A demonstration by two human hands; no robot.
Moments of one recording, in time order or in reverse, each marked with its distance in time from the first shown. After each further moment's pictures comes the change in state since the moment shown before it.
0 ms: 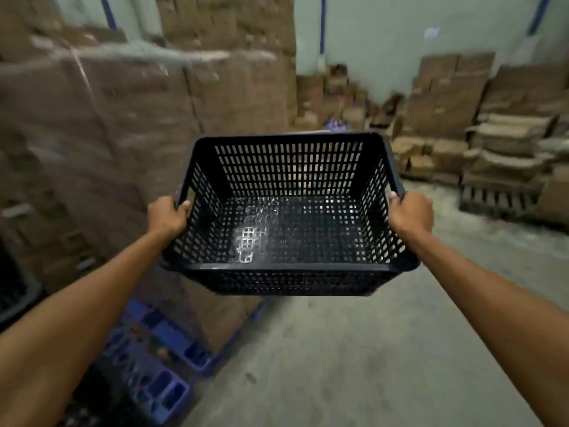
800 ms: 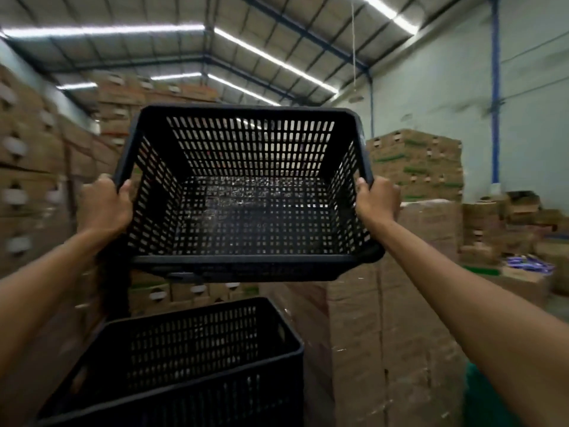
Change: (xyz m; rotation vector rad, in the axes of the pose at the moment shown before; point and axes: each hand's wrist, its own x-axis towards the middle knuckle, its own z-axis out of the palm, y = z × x) left_hand -0.182 -0.125 -0.564 0.328 1.064 -0.075; right_hand -0.226 -0.422 -0.105 0.635 -0.057 -0.664
